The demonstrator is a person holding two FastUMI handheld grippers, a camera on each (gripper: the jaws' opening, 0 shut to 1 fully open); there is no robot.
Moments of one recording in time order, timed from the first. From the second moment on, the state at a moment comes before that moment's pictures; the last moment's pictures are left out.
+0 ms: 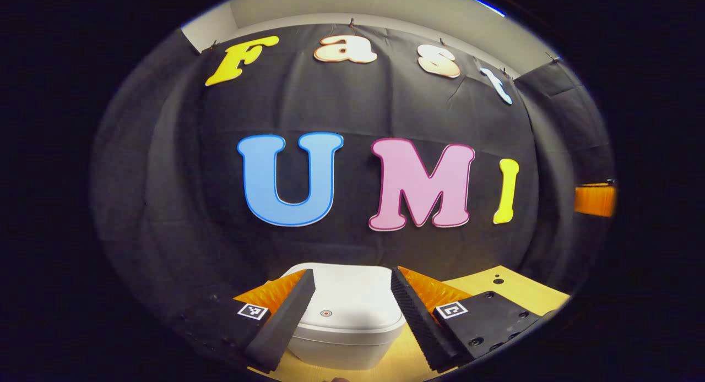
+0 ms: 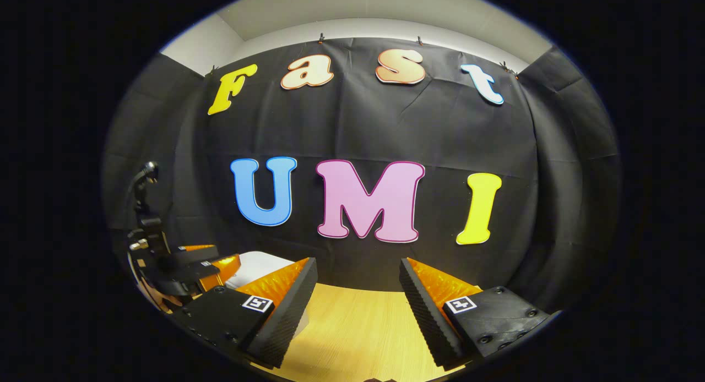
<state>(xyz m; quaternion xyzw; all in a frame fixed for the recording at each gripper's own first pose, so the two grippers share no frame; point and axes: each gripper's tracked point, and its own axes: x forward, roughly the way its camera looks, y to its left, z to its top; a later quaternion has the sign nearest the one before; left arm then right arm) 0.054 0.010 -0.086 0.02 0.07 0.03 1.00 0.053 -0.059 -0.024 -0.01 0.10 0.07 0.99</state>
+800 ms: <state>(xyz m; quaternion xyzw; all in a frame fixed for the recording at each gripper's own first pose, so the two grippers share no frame) -0.048 -0.081 0.012 0.01 0.00 0.02 1.00 0.007 -0.073 -0.016 0.00 0.06 0.09 0.99</state>
